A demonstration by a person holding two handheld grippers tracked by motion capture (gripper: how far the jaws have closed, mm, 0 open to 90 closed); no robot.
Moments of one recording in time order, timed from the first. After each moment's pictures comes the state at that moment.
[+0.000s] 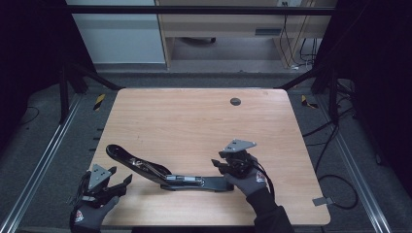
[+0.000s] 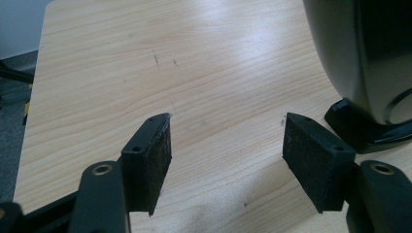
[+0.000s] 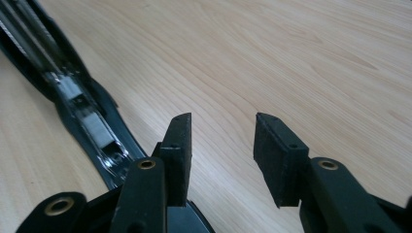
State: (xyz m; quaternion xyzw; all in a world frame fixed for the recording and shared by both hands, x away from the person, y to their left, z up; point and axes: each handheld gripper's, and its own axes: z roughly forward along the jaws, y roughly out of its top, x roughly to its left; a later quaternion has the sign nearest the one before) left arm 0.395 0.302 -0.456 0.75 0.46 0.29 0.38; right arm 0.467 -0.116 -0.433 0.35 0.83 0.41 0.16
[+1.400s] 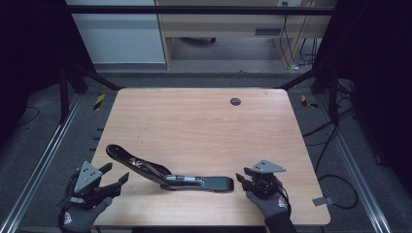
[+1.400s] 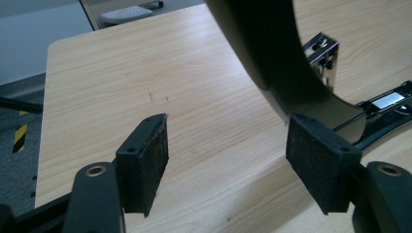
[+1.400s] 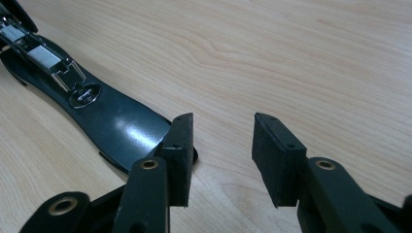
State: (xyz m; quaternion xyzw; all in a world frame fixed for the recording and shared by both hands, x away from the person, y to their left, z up) left arm 0.379 0.304 -0.416 0.75 0.42 0.29 0.43; right arm 0.419 -0.175 -0.470 0.43 0.78 0.40 0.19
